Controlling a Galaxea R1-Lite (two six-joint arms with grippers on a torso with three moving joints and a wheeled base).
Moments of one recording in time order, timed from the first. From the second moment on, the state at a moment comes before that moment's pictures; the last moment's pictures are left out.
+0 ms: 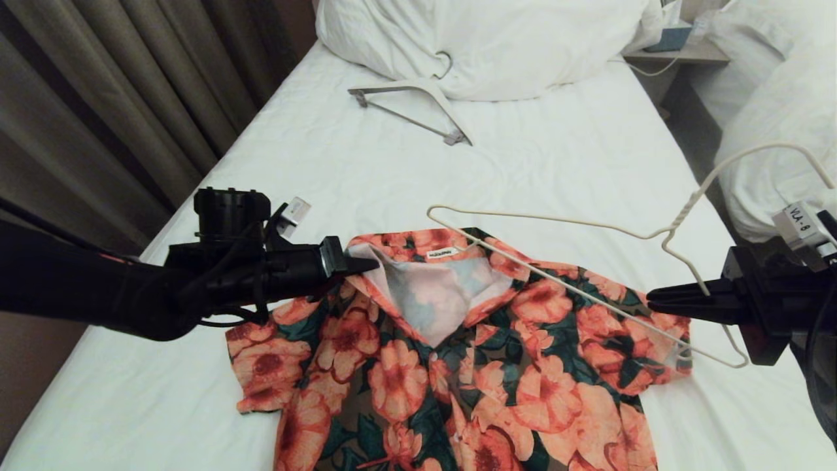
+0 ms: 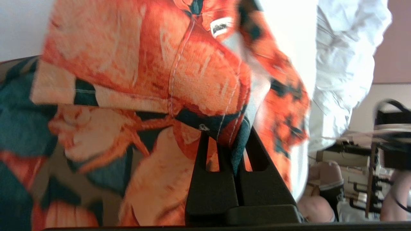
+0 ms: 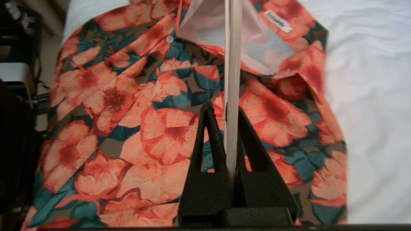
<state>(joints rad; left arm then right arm) -0.27 1.80 -0.97 -0.46 -0.55 -0.58 -0.06 1.55 -0.88 -0.09 1.18 -0.83</state>
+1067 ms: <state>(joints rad) -0.41 1.47 -1.15 -0.06 -0.40 -0.55 0.07 1.48 -0.75 -0.09 1.19 -0.79</state>
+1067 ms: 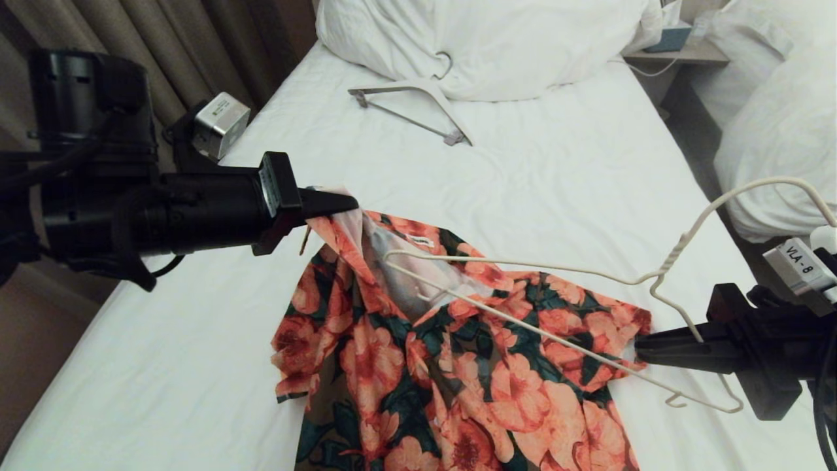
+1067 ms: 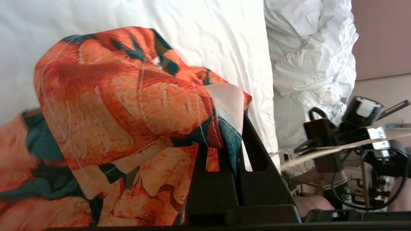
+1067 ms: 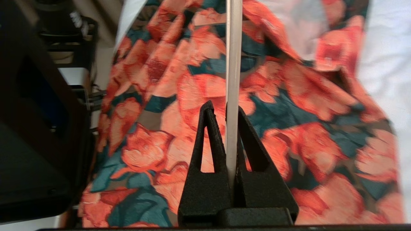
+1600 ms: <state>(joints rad) -0.54 1.42 -1.21 0.08 -0.31 -0.55 0.09 1.56 -0.80 -0.13 1.18 -0.79</state>
